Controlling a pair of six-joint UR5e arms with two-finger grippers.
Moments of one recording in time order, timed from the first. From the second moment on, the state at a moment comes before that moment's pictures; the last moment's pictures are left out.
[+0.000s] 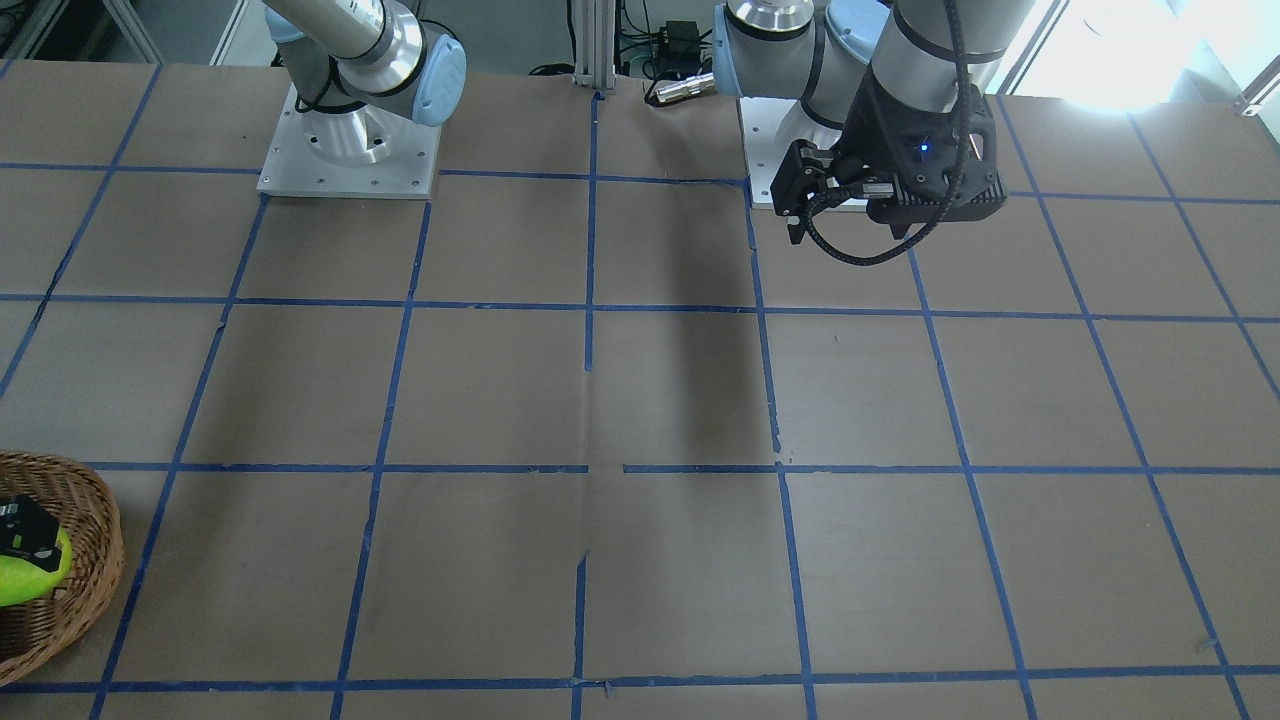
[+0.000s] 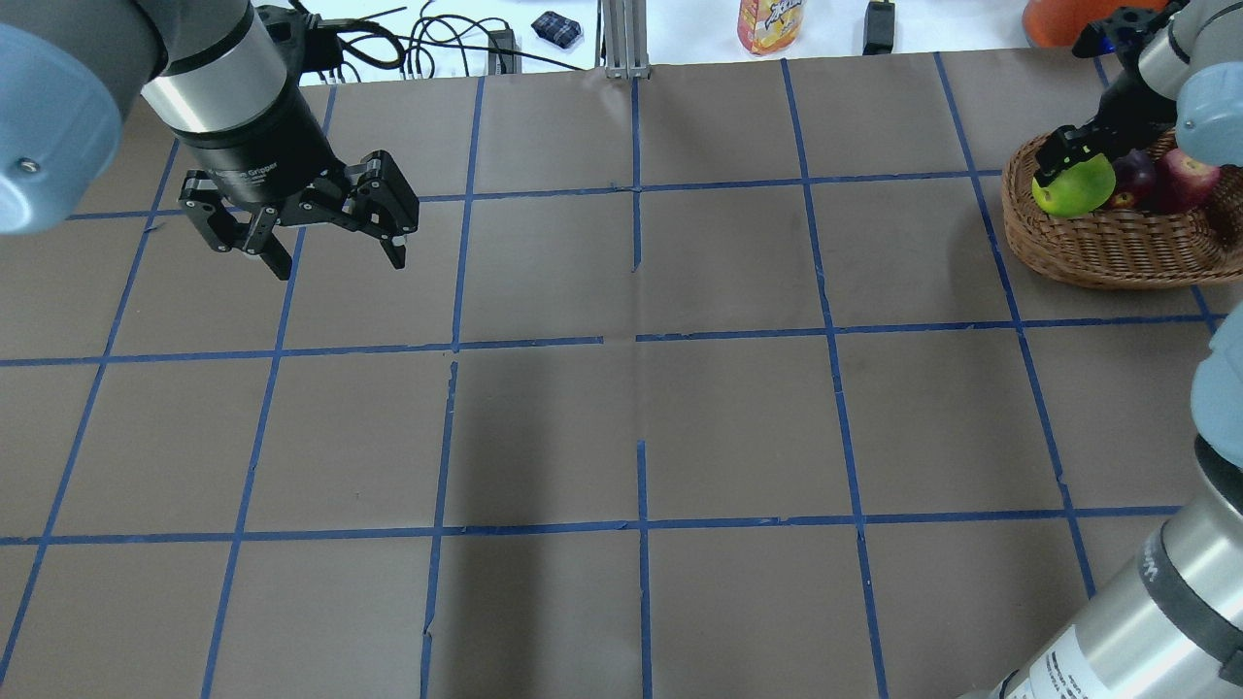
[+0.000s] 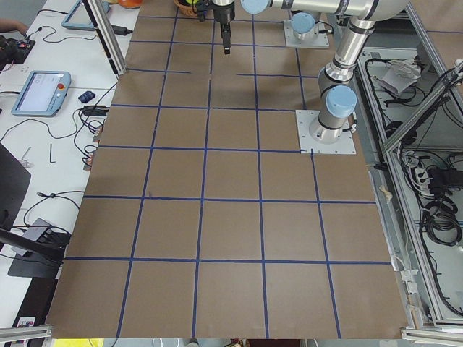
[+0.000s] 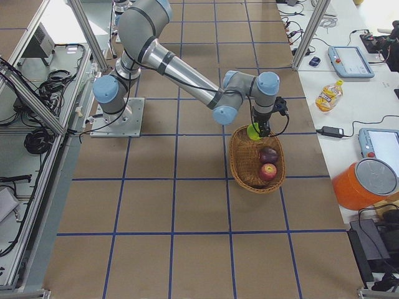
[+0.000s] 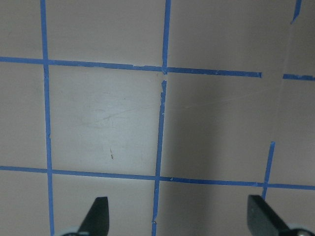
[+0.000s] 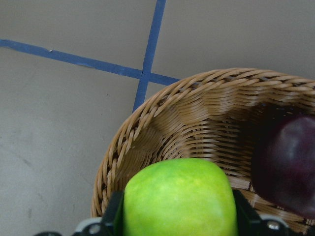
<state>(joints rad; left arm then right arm) -1.61 -1.57 -1.54 -1.68 1.58 -0.12 1.12 -1.02 1.44 -2.08 -1.47 -0.69</state>
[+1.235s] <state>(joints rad) -1.61 -1.57 -1.54 -1.67 1.58 -0.12 1.40 -1.20 1.24 -1.60 -1.59 -0.40</state>
